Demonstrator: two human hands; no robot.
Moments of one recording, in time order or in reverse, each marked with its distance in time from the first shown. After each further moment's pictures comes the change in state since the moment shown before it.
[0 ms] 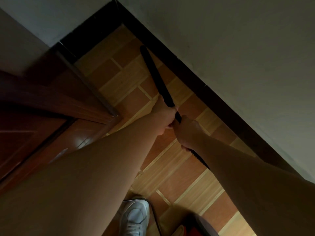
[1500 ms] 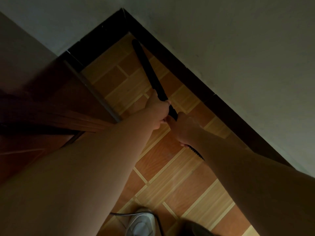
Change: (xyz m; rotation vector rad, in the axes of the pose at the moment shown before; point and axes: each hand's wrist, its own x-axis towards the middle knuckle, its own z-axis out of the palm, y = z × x) left_hand 0.034 0.027 -0.042 -0.113 0.074 0.022; right_hand 0.027 -0.048 -0.004 -0.088 -0.009 -0.079
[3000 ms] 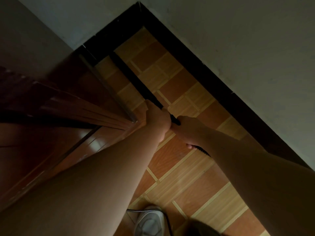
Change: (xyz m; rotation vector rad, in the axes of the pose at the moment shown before) left_hand 0.007 -0.051 -0.025 -0.113 0.218 0.057; right_hand 0.012 -0.009 0.026 0.039 -0.200 -0.105
